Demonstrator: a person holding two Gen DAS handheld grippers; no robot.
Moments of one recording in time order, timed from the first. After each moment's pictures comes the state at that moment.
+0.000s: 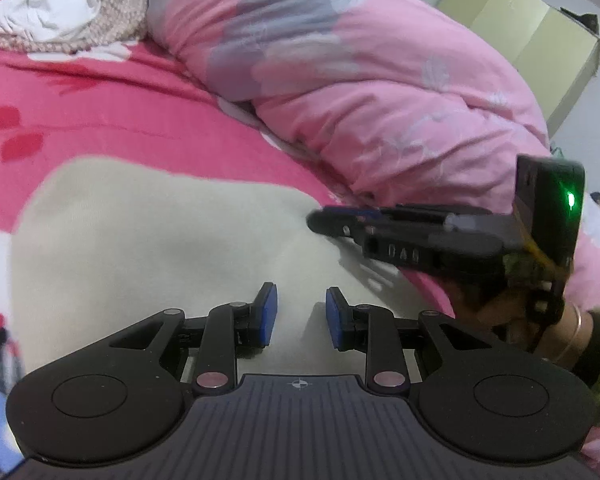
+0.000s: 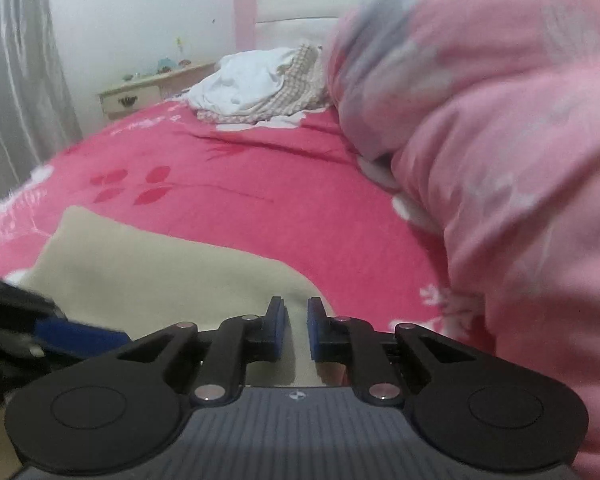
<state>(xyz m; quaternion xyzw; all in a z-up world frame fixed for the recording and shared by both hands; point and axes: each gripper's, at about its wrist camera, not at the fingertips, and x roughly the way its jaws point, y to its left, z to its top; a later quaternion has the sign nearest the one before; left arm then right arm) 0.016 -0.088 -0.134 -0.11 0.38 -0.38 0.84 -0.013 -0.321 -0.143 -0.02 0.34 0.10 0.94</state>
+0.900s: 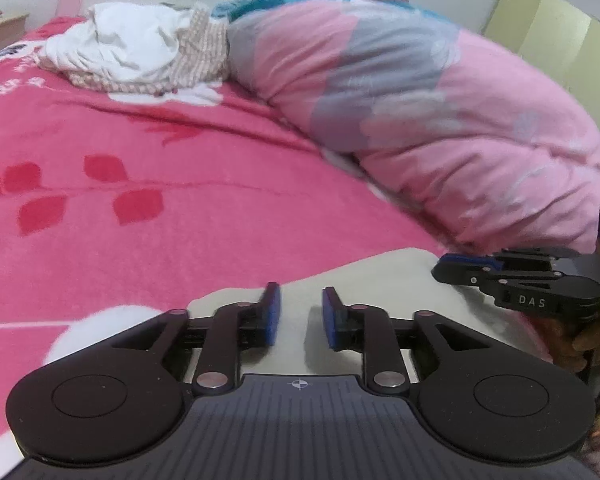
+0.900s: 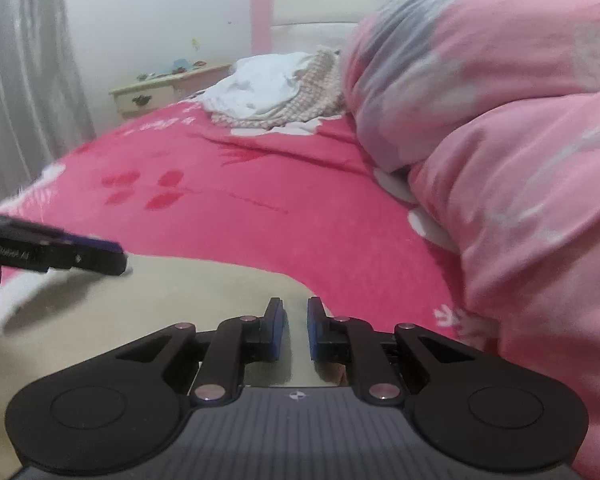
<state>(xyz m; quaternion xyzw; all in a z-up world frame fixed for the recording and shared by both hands) 0.052 -0.031 -0.128 -0.08 0.36 -0.30 0.88 -0.011 -0.320 -0.128 0.00 0.33 0.12 0.94</state>
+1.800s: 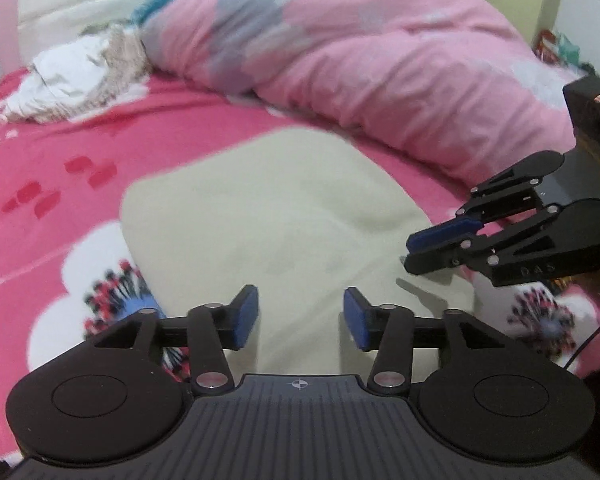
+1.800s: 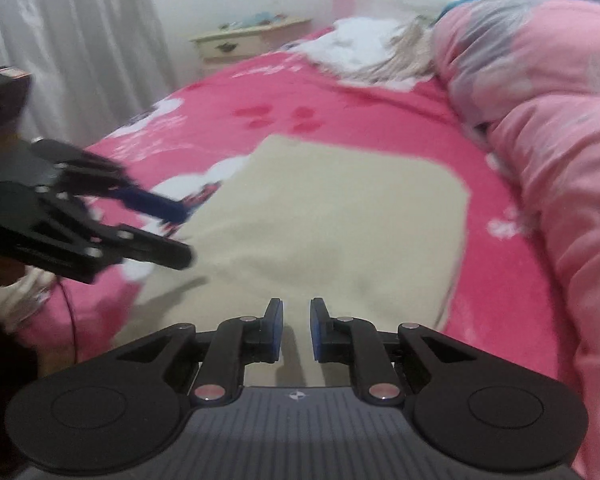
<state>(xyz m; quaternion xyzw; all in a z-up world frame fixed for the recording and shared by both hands) -0.099 -0.064 -0.103 0.09 0.40 -0.34 0.84 -0.159 -0.266 -0.097 -0.03 0.42 0.22 0.88</state>
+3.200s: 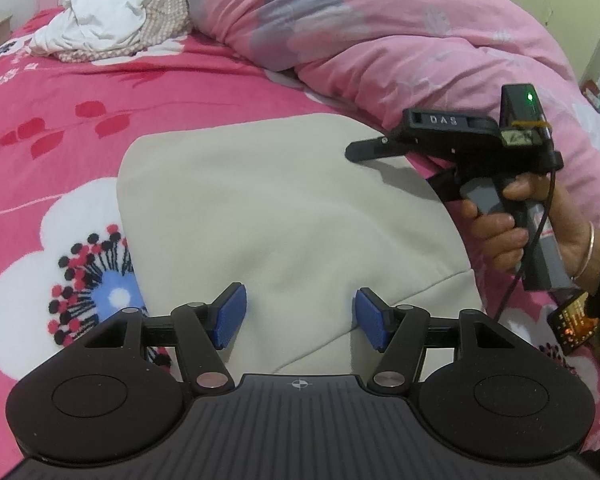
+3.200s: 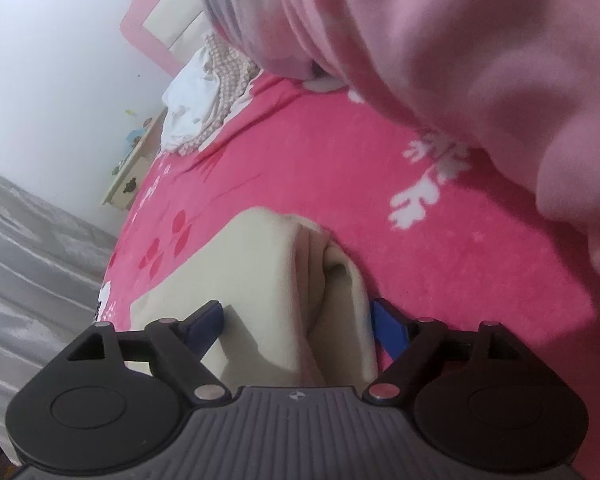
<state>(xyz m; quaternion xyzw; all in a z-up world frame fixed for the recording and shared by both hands) -0.067 -0.065 -0.127 0.00 0.43 -0.30 0.85 -0.024 -0.378 -0.175 0.34 0.42 0.12 0.83</state>
